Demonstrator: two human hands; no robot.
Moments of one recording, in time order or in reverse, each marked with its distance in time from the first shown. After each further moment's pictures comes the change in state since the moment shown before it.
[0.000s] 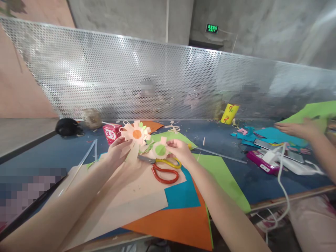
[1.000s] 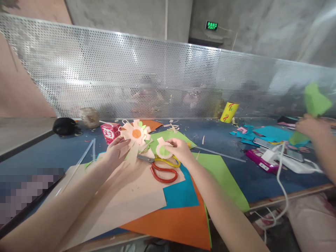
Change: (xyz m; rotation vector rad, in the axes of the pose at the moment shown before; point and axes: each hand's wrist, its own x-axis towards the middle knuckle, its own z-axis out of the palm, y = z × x) left_hand -0.008 0.003 0.003 -0.004 0.068 -0.054; right_hand -0.001 -0.002 -0.005 -0.246 0.053 -0.077
